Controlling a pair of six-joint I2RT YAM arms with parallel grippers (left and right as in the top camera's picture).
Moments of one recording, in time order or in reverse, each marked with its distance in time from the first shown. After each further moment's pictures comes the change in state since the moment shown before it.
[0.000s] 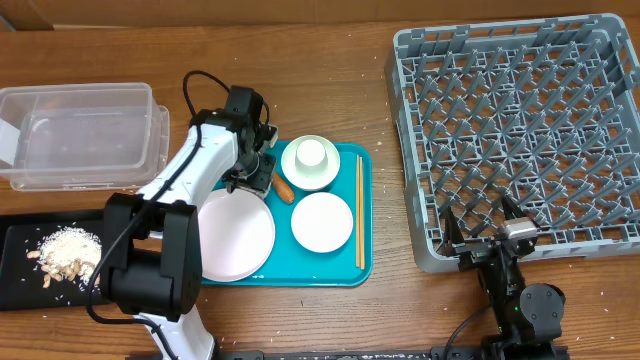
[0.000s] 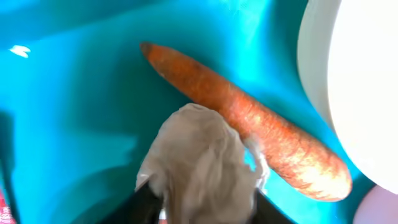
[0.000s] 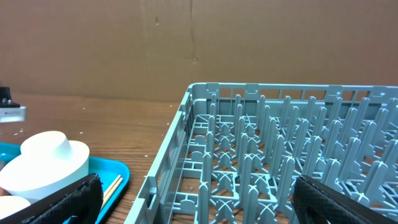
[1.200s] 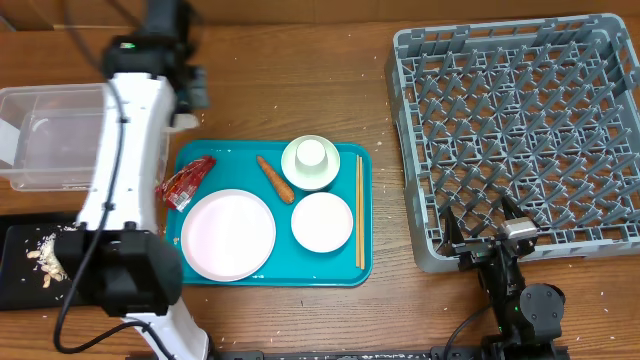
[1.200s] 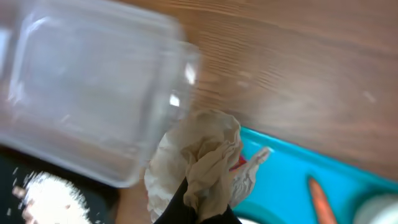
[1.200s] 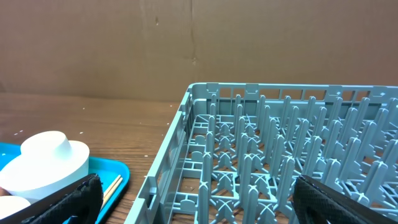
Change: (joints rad) left arm 0.214 0.002 0.609 -0.331 -0.298 -0.332; right arm 0.000 0.000 0.000 0.000 0.000 0.000
